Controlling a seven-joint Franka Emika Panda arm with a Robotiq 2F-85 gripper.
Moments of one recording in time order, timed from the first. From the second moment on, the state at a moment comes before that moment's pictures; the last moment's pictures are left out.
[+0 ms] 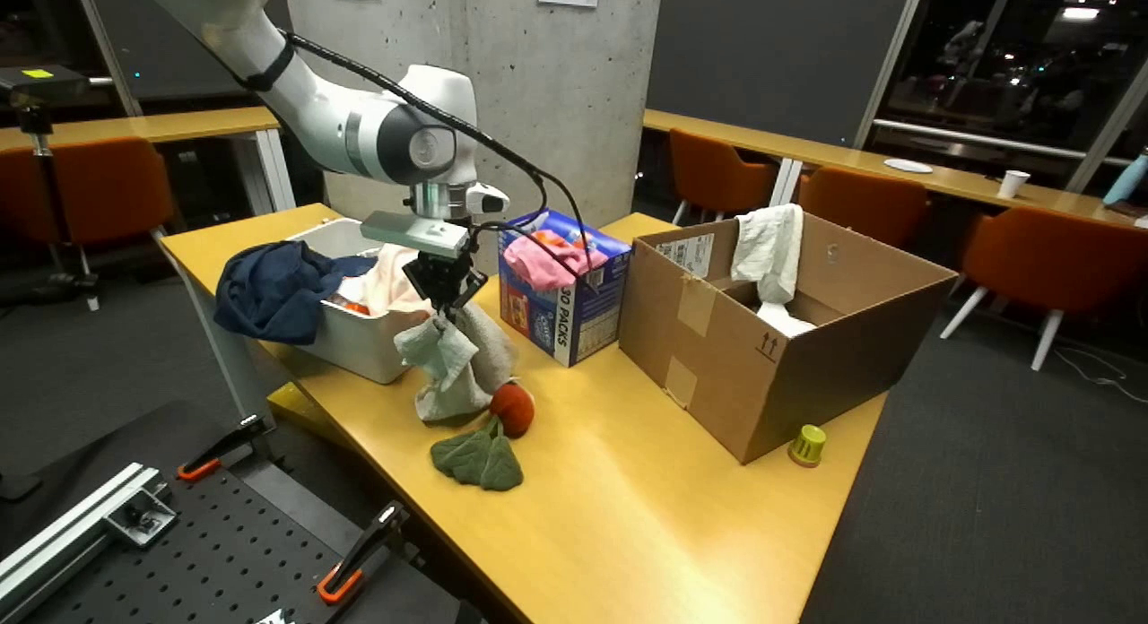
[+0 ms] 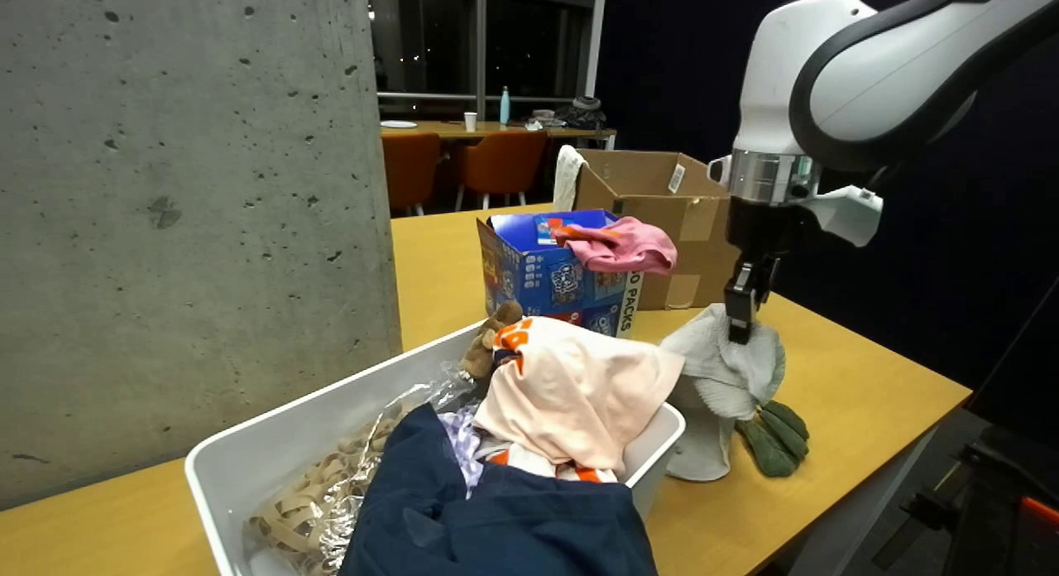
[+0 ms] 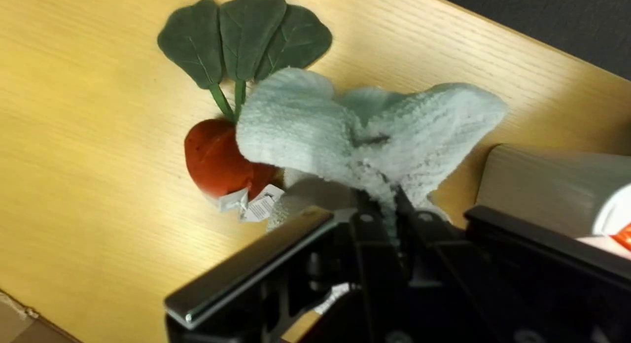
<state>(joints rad) 0.04 0.47 0.00 -1.94 -0.05 2.32 -0.16</state>
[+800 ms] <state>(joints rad) -0.14 0.37 -0.02 -2.15 -0.03 2.46 -0.22</state>
